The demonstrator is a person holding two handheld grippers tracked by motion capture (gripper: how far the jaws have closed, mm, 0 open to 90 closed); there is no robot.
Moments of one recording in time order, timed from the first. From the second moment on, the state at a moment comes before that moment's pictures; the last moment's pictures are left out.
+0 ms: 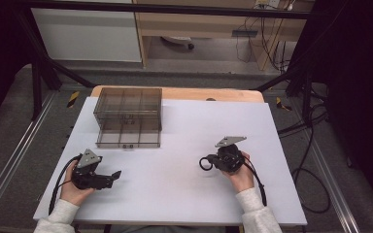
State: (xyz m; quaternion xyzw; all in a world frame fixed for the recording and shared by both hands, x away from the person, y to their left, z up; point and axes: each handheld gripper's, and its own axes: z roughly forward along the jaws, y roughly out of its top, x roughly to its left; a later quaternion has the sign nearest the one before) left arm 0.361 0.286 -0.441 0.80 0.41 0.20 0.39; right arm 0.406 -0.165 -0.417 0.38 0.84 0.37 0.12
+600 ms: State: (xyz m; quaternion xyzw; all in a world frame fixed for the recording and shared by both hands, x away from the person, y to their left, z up) left arm 0.361 0.285 -0.441 0.80 0.41 0.20 0.39; right arm 0.404 -0.164 -0.409 0.37 0.84 0.37 0.13
